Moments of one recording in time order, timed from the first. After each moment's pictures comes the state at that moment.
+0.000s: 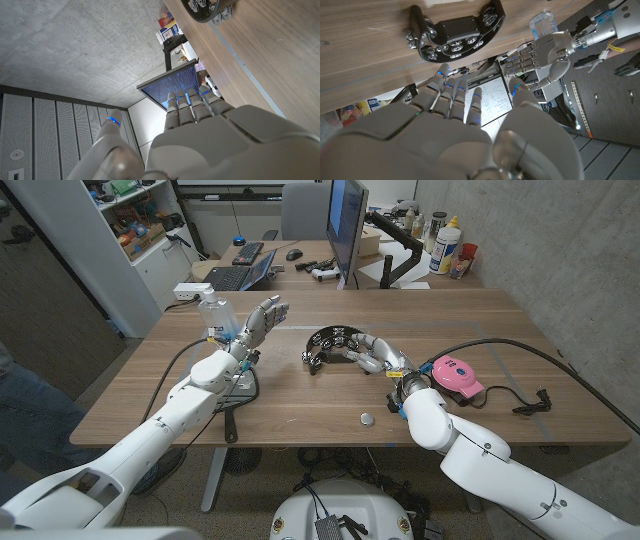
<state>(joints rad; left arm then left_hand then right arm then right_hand) 0.80 0.62 0.43 -1.39 -0.50 -0.25 -0.07 0.05 -0.14 0.49 -0.11 0.50 0.25 0.08 0.20 0.19 0.21 -0.01 0.20 0.19 0.13 -0.01 0.19 0.18 0.09 -0.04 0.26 0.17 -1.10 -0.74 -0.68 -2.37 -0.24 -0.70 -0.33 0.45 -0.05 0.46 -0.16 0.41 0.31 -0.10 0.20 0.18 0.31 0.01 0.23 0.18 0.28 -0.01 0.19 0.18 0.34 0.01 0.37 0.17</state>
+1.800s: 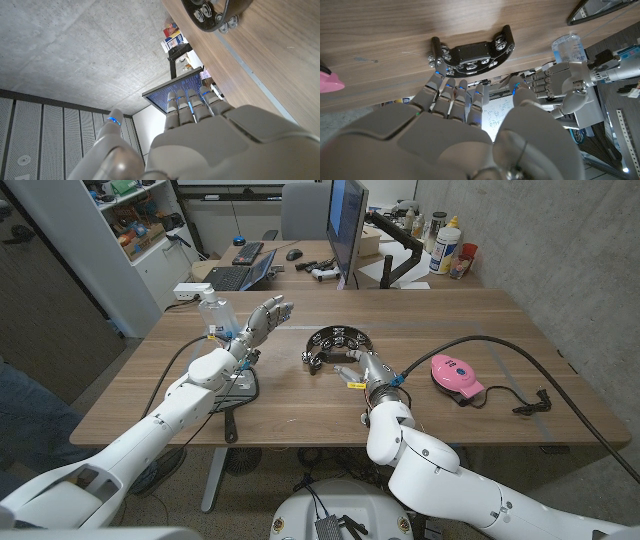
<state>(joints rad) 0.78 0.63 0.44 -1.37 -0.51 -0.27 -0.15 0.05 -0.13 0.49 -0.11 0.50 0.25 0.08 0.20 0.19 0.20 0.00 0.20 0.19 0.13 -0.01 0.19 0.18 0.09 -0.04 0.24 0.17 -0.90 -0.55 -1.04 -2.41 -0.32 -1.30 -0.48 0.47 -0.06 0.47 -0.16 0.42 0.38 -0.11 0.21 0.18 0.33 -0.01 0.23 0.18 0.29 -0.01 0.19 0.18 0.33 0.04 0.33 0.17</state>
